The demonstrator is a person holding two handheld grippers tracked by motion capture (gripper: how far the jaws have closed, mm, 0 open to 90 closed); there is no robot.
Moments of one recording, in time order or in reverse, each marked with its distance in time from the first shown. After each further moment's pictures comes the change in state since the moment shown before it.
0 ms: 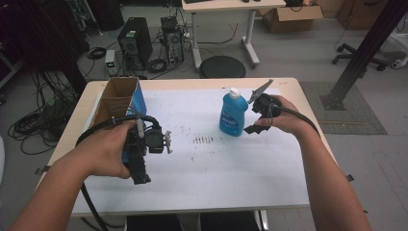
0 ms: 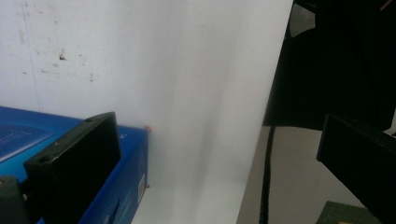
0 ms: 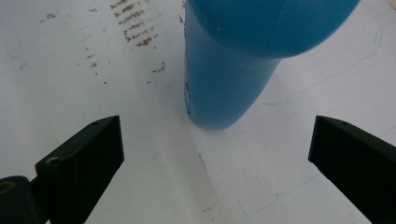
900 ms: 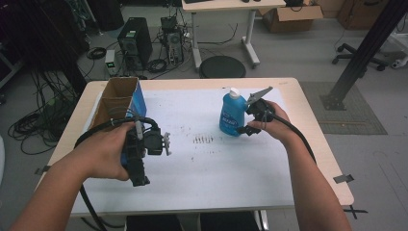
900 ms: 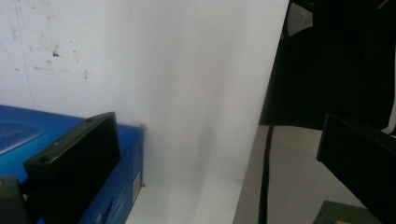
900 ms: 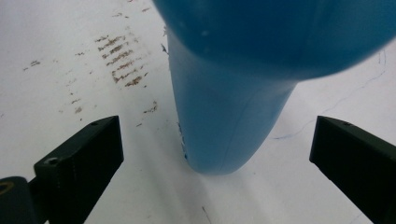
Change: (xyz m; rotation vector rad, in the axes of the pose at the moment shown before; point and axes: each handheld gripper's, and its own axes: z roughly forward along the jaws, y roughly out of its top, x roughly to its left) left arm -0.003 -0.004 0.002 0.002 -0.008 -0.007; right arm 0.002 -0.009 0.031 -0.175 -0.018 0.082
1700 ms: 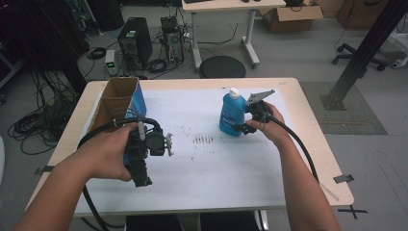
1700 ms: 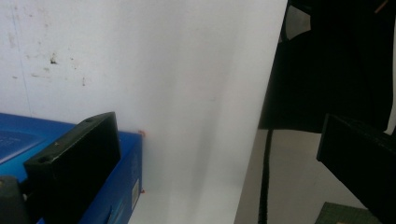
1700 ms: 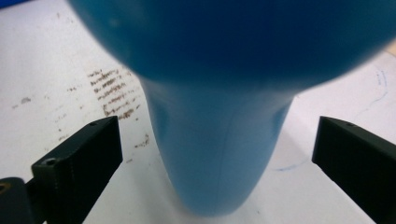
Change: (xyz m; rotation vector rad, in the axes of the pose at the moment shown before) left arm -0.001 0.005 0.003 -0.009 -0.006 0.006; right arm -0.006 -0.009 0.017 -0.155 0.003 0.038
